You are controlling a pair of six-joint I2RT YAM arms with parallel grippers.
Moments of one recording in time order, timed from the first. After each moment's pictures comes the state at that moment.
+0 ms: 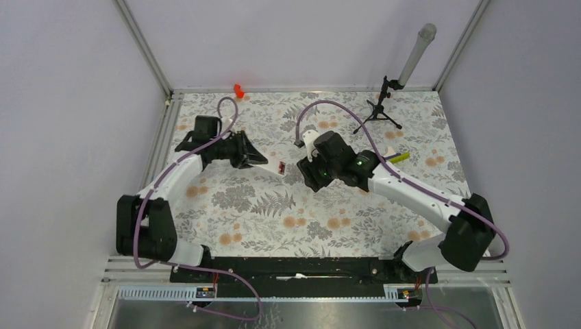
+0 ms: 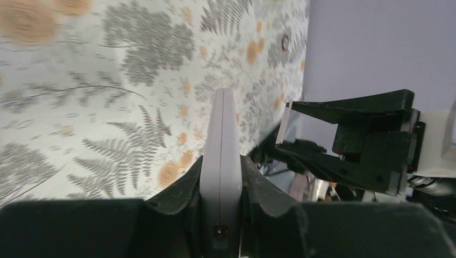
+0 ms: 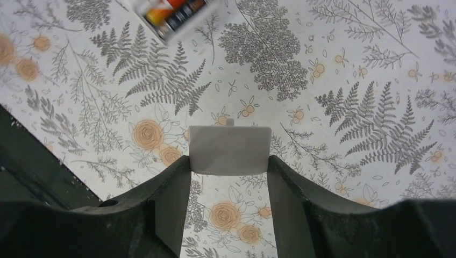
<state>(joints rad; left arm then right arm) -0.11 1.38 0.96 -0.38 0.83 -0.61 0.82 1.45 1.16 -0.56 0.00 0.06</state>
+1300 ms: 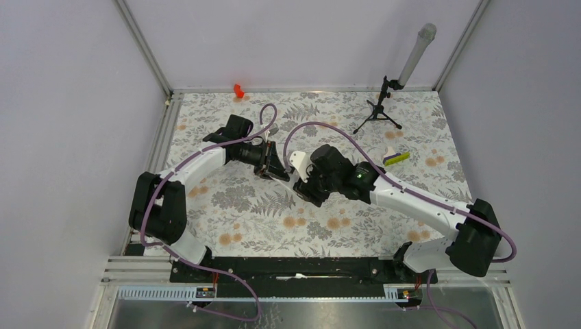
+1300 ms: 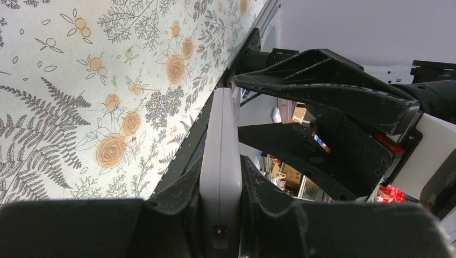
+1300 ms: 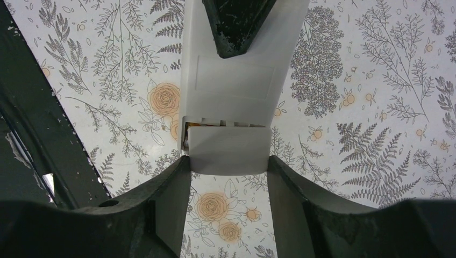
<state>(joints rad) -0.36 1.59 1.11 -0.54 1.10 -0.43 0.92 1.35 1.07 -0.55 -0.11 -0.25</state>
